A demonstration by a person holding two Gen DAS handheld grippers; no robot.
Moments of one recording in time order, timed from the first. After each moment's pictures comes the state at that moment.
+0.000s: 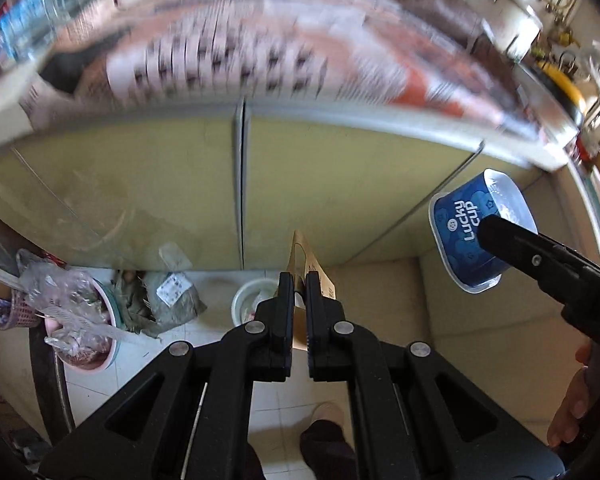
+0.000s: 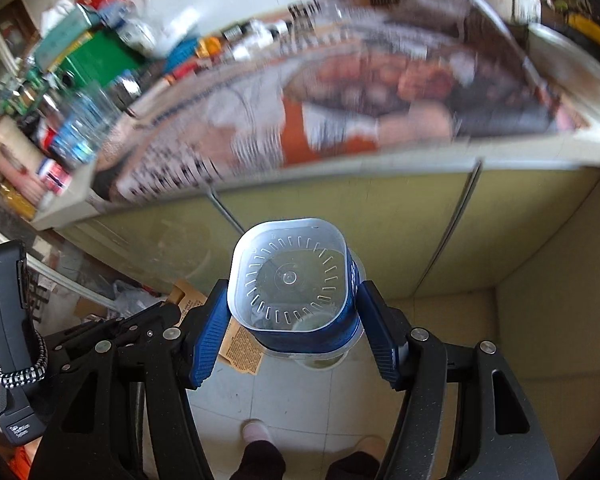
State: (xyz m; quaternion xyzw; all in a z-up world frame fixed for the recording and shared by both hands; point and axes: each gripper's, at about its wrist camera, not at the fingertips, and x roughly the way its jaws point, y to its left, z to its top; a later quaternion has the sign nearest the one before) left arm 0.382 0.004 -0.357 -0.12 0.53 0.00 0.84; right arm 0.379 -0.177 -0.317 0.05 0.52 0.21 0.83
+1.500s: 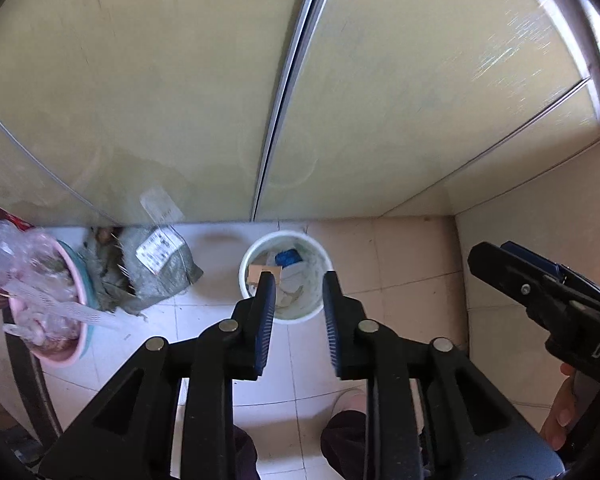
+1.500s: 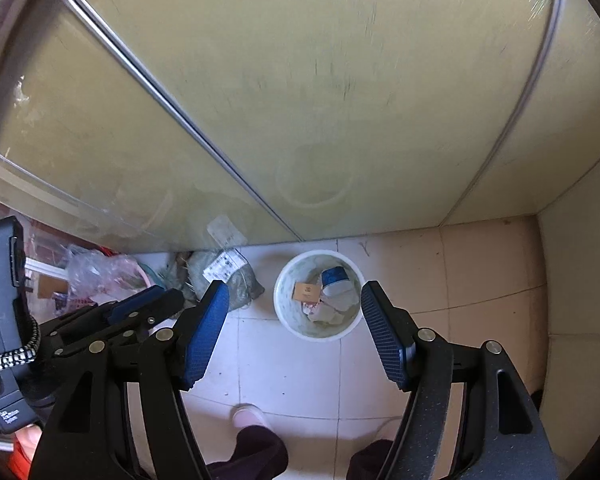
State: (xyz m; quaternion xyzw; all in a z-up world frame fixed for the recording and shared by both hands) left arm 0.391 0.048 -0.532 -0.14 0.58 -0.01 0.80; right arm 0.381 -0.156 -0.476 0.05 0.59 0.19 0.78
